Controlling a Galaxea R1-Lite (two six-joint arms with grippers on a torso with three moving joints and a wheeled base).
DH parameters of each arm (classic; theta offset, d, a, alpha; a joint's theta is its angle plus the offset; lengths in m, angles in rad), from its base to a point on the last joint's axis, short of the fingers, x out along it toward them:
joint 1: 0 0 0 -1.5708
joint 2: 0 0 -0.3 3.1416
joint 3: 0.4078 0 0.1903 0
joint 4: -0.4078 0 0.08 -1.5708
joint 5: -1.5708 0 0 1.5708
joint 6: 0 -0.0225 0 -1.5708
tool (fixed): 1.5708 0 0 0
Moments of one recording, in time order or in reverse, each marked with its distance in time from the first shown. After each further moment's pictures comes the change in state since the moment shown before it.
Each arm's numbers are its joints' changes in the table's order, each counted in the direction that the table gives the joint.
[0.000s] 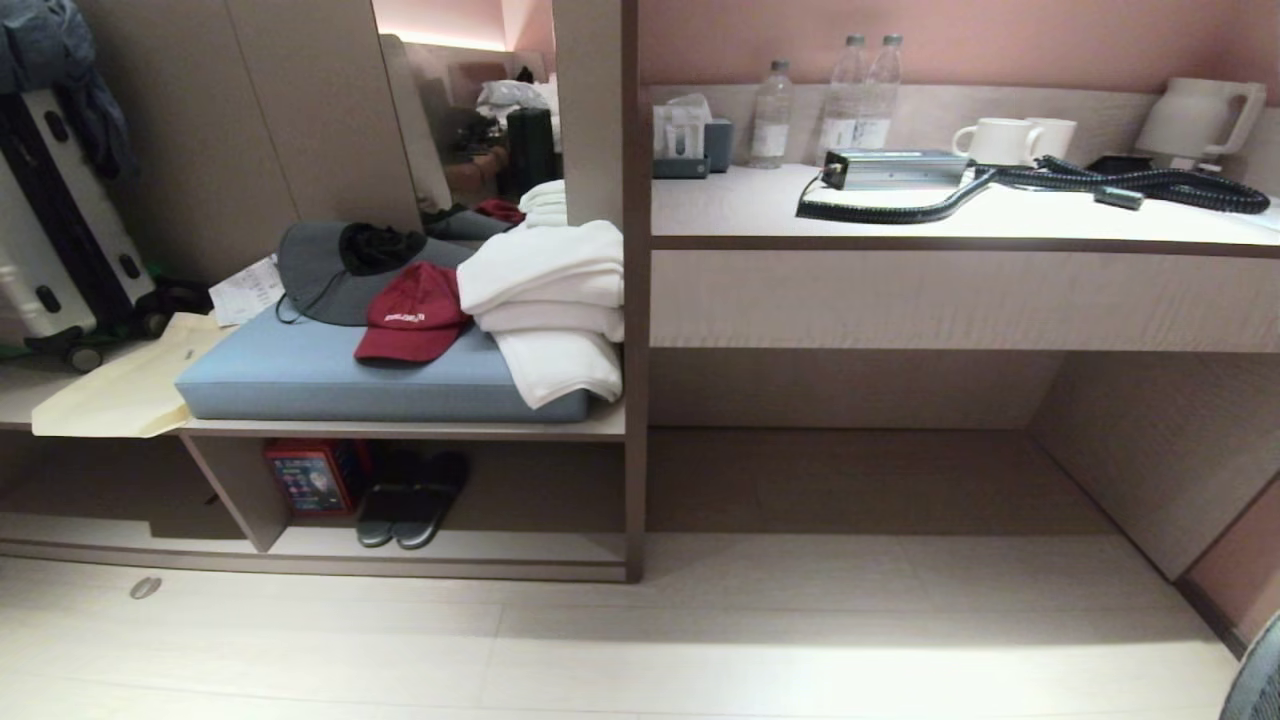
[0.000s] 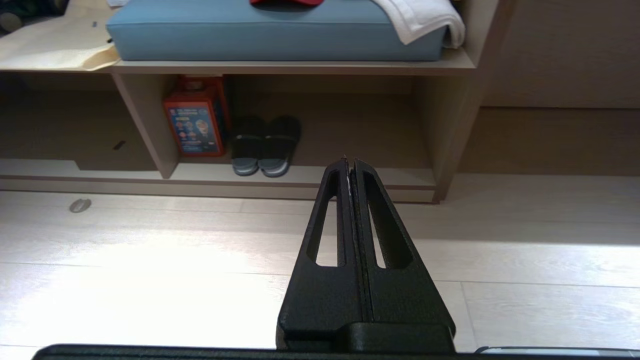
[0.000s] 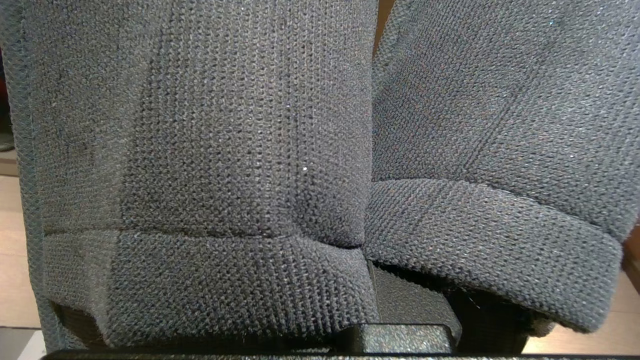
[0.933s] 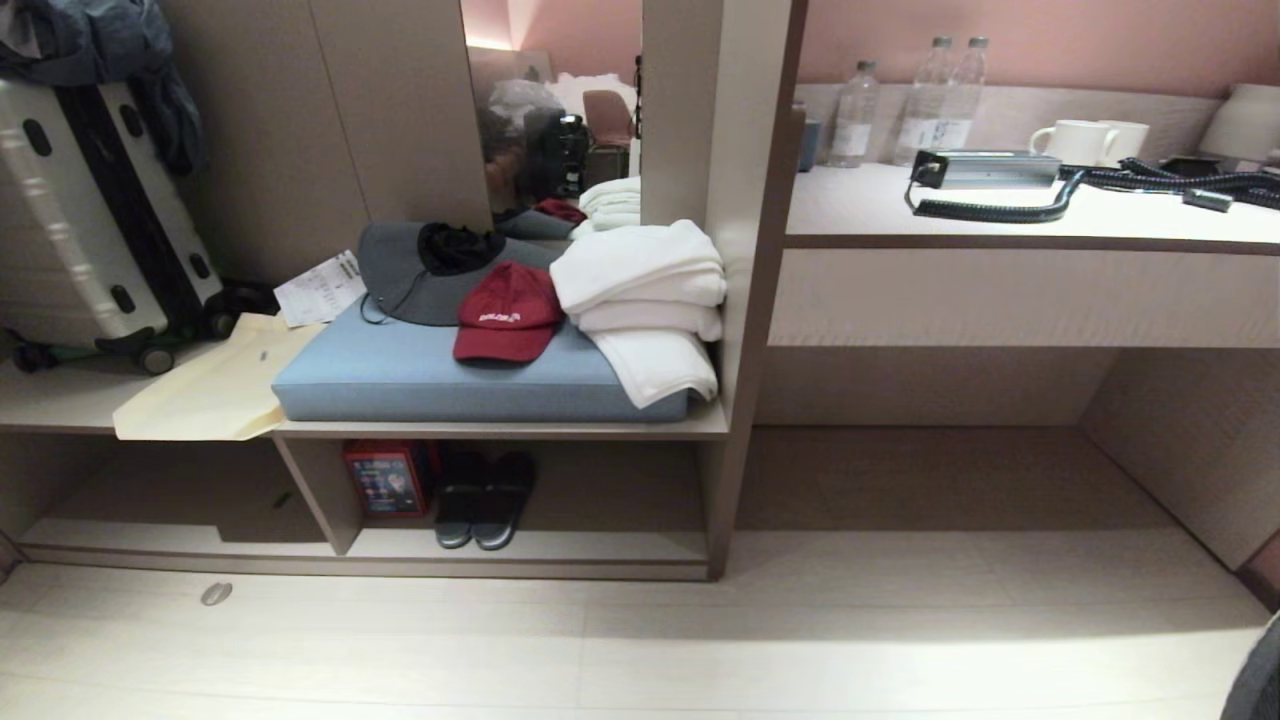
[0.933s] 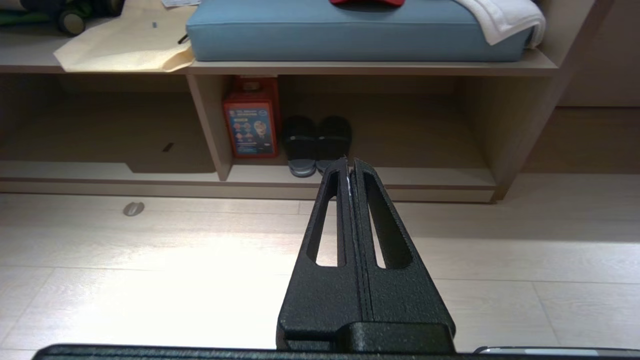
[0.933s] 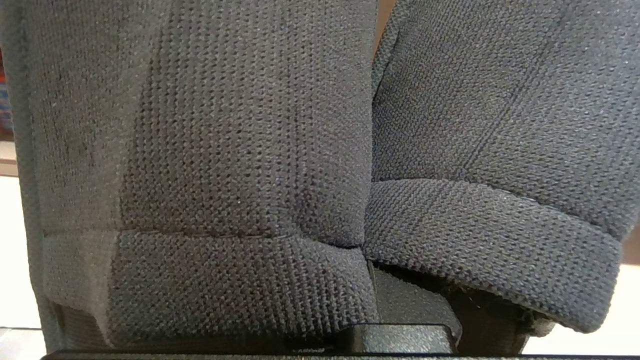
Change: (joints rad) left arm 0.000 0.000 0.000 0.000 0.000 0.001; right arm 0.000 0.000 0.000 0.000 0.000 0.000
